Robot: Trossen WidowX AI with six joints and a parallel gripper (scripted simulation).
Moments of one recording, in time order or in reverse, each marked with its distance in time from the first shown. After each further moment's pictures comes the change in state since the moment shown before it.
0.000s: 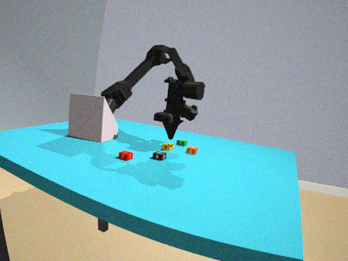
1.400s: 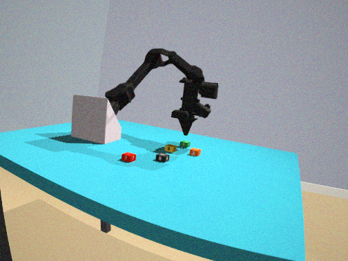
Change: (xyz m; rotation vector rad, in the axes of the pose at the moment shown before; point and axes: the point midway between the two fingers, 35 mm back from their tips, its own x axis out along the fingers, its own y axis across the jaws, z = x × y) arm -0.010 0.088 0.010 -0.015 -0.002 -0.006
